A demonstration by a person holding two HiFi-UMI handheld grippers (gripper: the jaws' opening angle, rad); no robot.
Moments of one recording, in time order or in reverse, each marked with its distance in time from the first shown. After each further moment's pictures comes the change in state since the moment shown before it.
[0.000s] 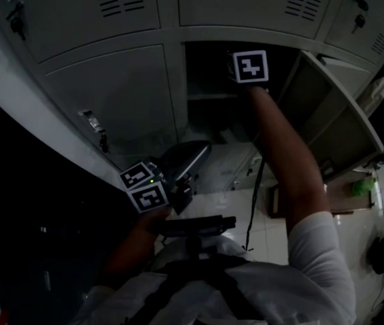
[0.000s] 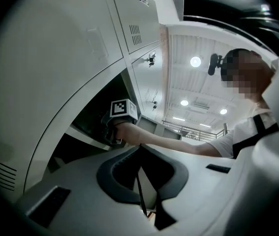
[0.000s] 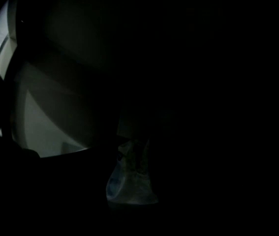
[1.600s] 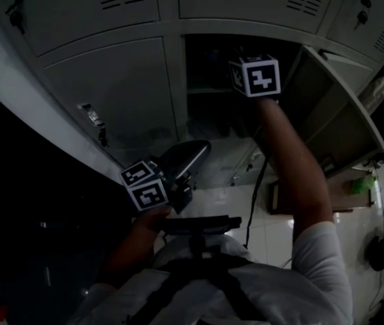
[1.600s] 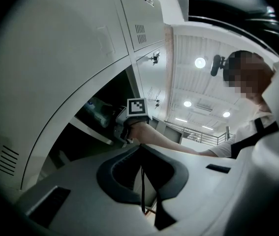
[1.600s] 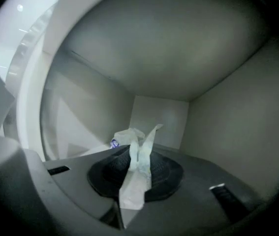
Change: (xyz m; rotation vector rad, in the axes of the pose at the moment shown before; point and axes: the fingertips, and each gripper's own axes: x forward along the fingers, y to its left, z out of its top) left arm -0.005 0.003 -0.016 -0.048 0.005 0.021; right arm -0.048 0.025 -0.006 -0.039 -0.014 0.076
